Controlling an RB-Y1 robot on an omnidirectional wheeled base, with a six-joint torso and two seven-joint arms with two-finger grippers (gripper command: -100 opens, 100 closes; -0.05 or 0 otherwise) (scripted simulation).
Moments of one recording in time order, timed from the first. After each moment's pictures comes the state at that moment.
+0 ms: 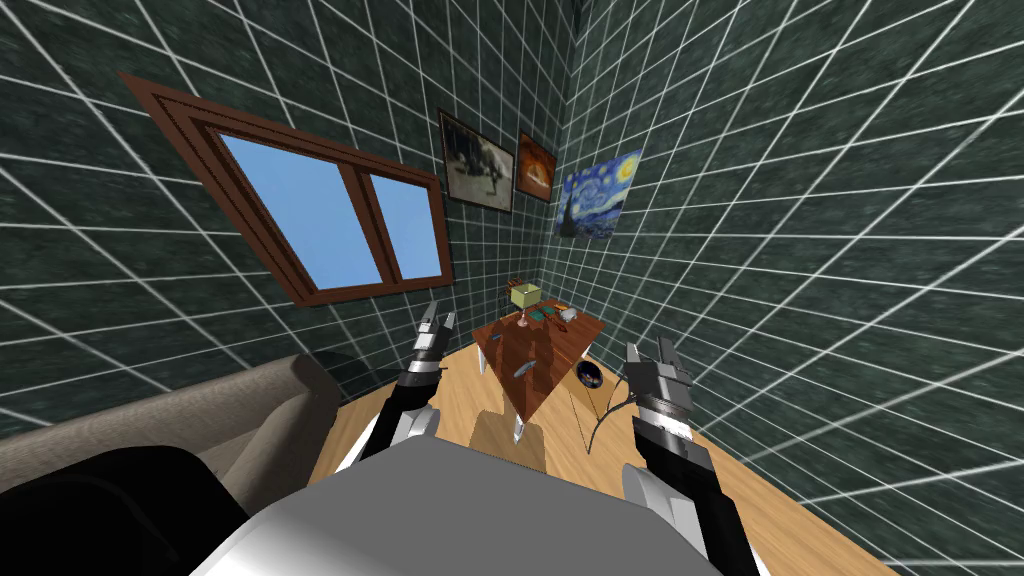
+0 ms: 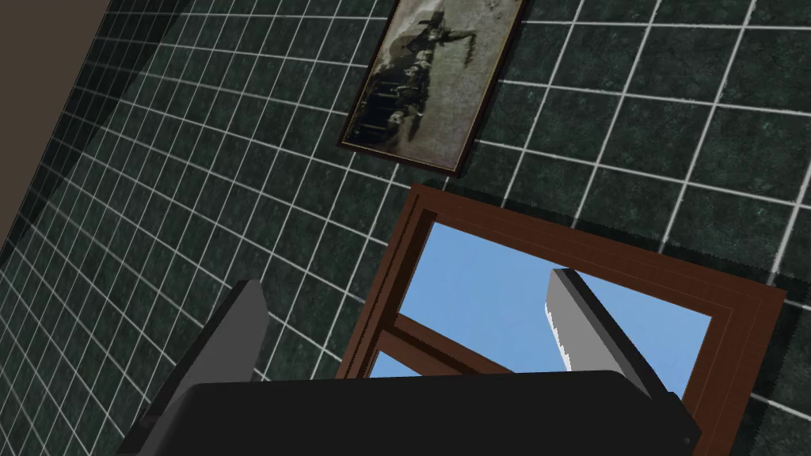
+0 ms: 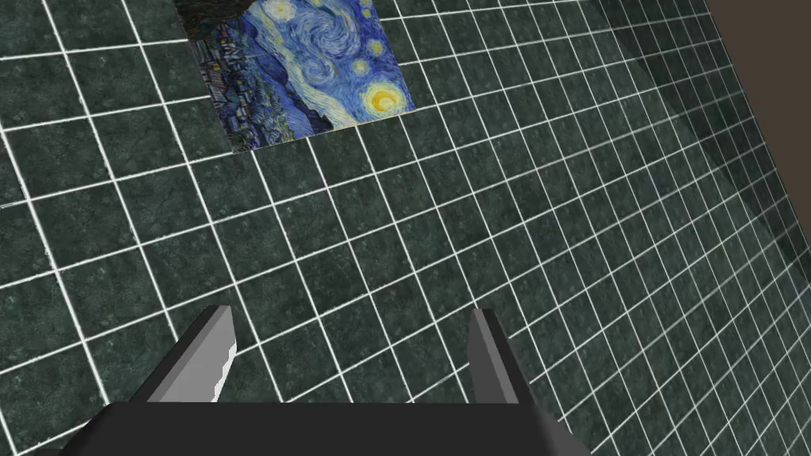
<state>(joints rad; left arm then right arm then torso) 0.52 -0.02 -0.06 -2.24 0.03 -0.49 -0.02 0.52 0.01 -0.04 -2.29 -0.06 -0.36 -0.11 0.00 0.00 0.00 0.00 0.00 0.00</state>
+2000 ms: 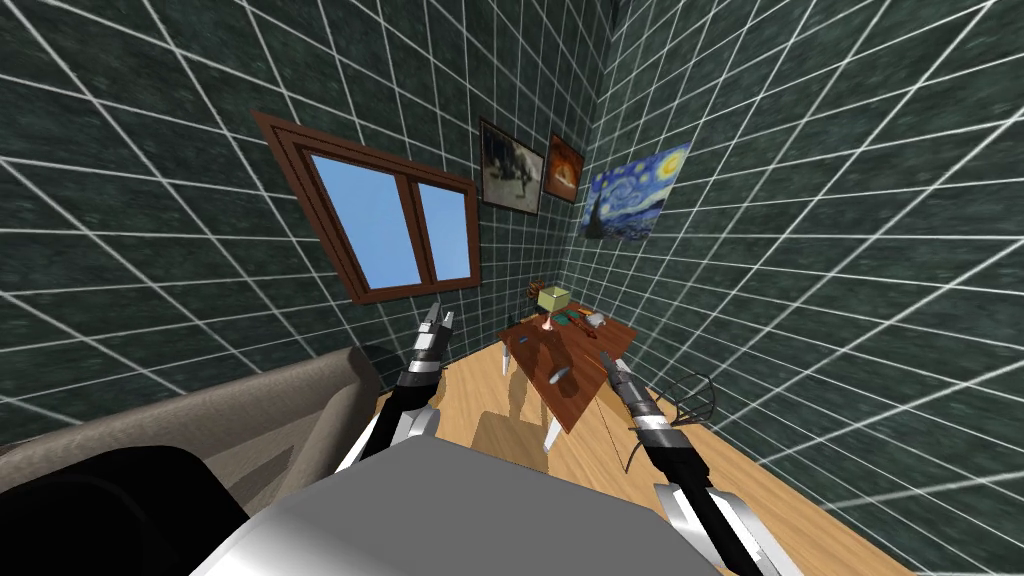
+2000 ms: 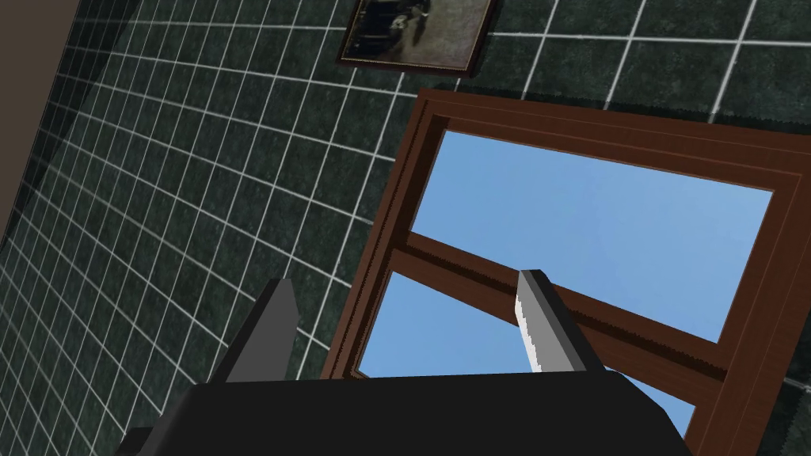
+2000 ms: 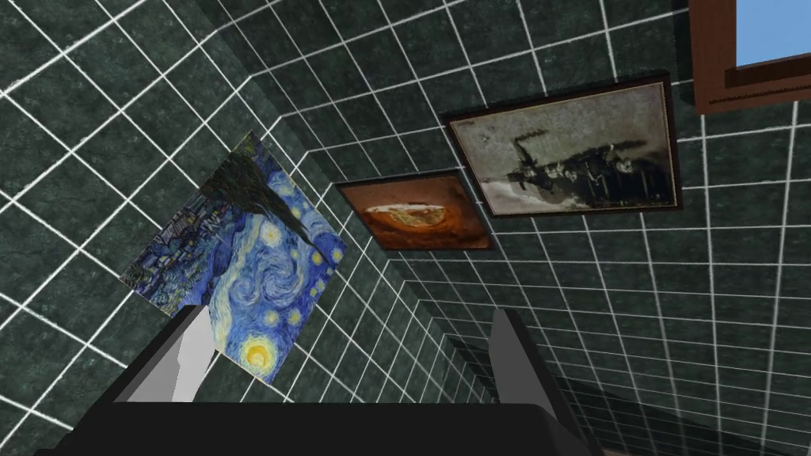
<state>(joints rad) 0.52 -0.02 -0.06 -2.24 0.03 -0.49 -0.02 0.42 -0.40 -0.08 -1.93 0.28 -0.38 0.32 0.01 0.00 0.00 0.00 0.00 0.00</state>
